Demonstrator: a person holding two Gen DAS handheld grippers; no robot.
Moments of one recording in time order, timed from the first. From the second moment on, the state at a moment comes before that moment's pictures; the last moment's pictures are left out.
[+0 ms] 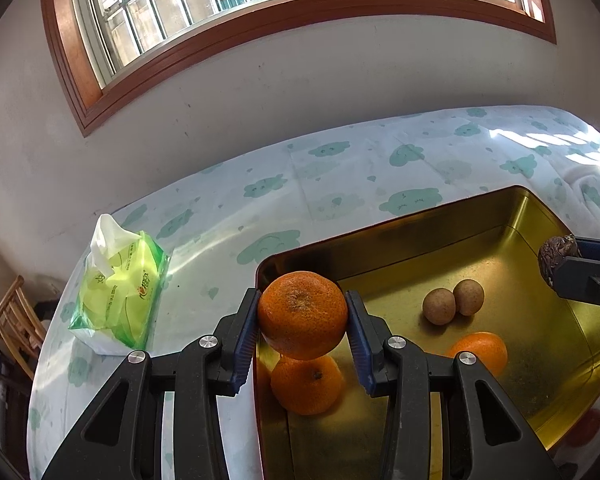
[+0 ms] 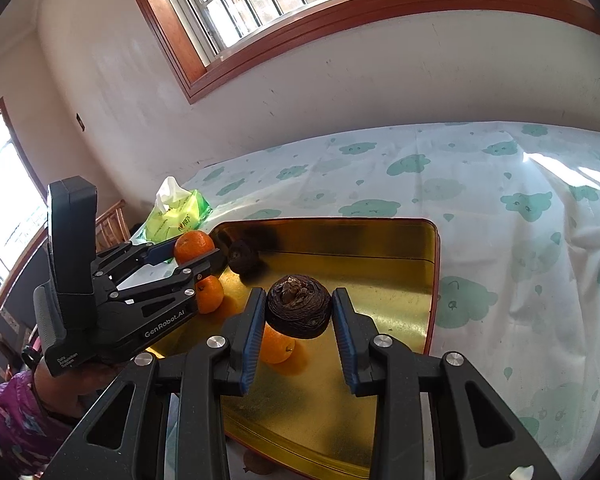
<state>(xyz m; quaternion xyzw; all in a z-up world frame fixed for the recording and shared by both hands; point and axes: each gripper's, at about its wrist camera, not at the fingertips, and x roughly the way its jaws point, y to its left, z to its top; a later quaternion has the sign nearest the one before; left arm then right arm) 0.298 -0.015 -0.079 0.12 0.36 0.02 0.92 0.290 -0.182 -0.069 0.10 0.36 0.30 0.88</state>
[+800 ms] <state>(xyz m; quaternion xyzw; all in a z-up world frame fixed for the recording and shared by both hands) 0.323 -0.016 -0.086 0.15 0.40 0.01 0.90 0.308 -0.180 -0.074 0.10 0.36 0.31 0.87</state>
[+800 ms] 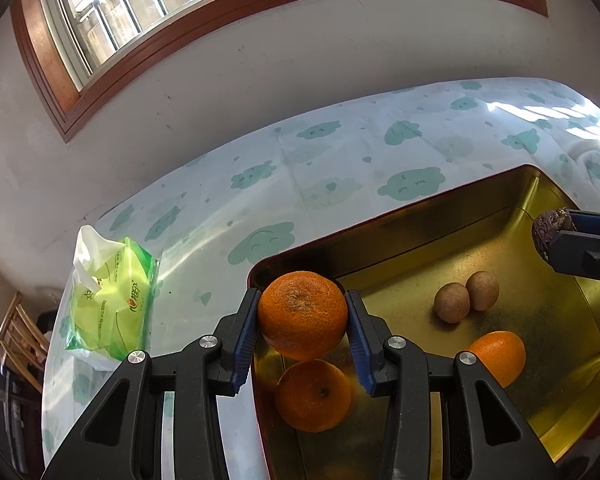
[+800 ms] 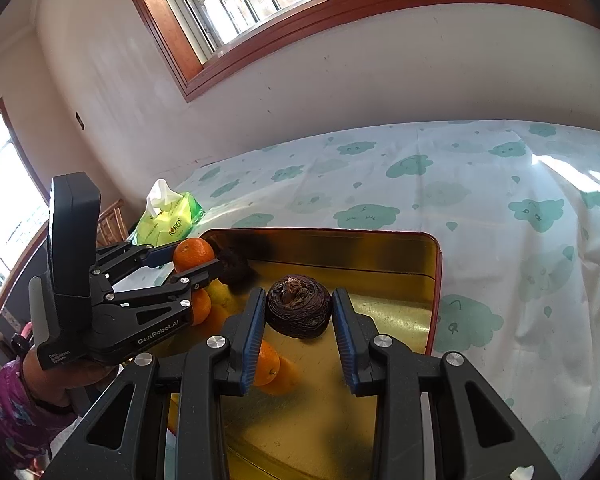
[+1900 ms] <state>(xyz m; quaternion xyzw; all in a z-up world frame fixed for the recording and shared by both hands) 0.337 -0.019 -0.095 0.17 0.42 0.00 0.89 0.322 -0.175 -0.080 0.10 0.37 0.31 0.87</state>
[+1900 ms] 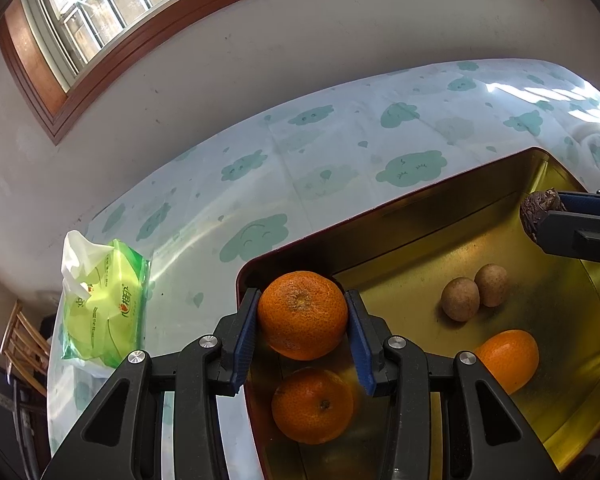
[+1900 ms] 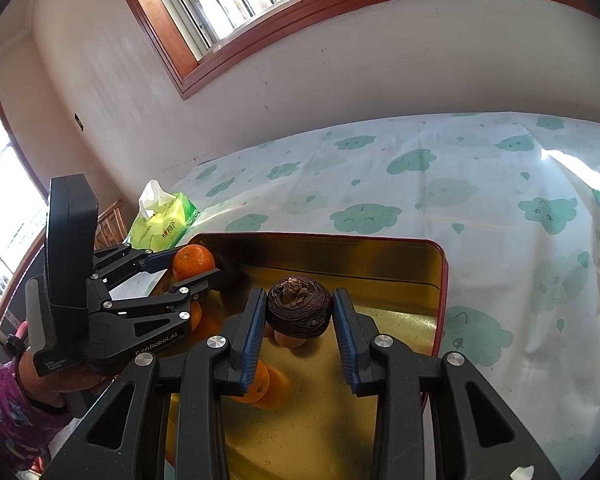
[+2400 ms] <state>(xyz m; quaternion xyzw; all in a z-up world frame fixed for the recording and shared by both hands) 0.310 -0.019 -0.067 0.16 0.37 -0.01 0.92 0.270 -0.225 -0.065 0.13 0.34 0.31 0.88</state>
